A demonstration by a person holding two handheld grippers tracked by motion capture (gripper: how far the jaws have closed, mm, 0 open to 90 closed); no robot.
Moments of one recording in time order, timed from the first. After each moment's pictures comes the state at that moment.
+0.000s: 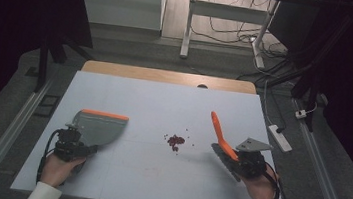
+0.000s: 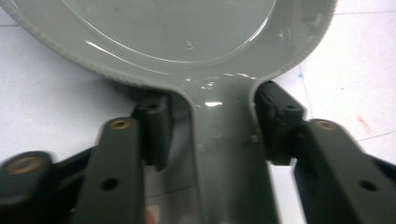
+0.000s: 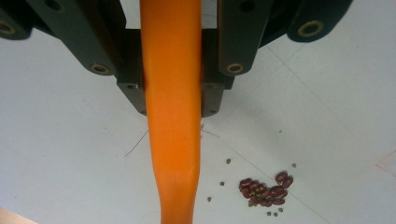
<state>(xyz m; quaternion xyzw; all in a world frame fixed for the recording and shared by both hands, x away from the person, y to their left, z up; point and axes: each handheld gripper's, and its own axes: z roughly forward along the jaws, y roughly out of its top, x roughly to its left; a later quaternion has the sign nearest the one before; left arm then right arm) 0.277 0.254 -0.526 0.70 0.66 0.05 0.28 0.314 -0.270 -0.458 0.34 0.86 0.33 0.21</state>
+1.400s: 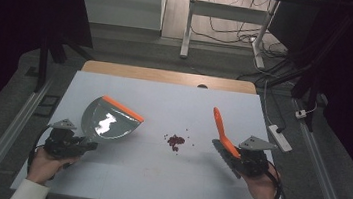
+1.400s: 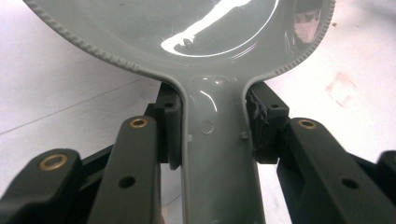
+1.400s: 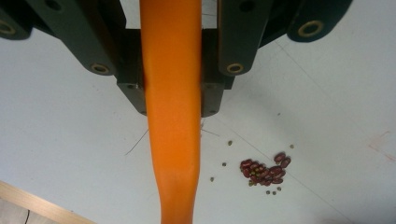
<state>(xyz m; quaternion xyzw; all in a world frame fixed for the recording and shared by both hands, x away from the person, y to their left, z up) 0.266 0.270 -0.498 0.78 0.49 0.06 0.39 0.313 -0.271 -0.447 0.34 0.84 0.35 0.22</state>
